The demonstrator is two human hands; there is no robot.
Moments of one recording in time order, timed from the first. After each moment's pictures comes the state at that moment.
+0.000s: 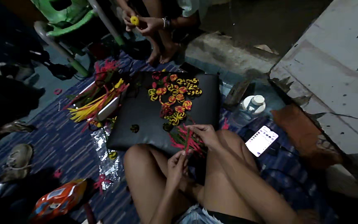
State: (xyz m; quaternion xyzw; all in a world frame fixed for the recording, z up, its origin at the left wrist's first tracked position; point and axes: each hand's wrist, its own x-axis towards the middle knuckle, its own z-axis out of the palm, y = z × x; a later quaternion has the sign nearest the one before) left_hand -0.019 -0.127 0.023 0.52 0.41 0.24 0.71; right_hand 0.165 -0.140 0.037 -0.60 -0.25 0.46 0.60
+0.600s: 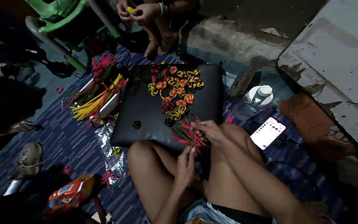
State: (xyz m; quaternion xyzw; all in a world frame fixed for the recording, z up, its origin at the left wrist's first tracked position) left_hand -0.012 -0.131 0.013 0.70 0.34 0.22 0.58; right_hand 0.174 -0.140 0.036 -0.57 -0.19 0.58 0.55
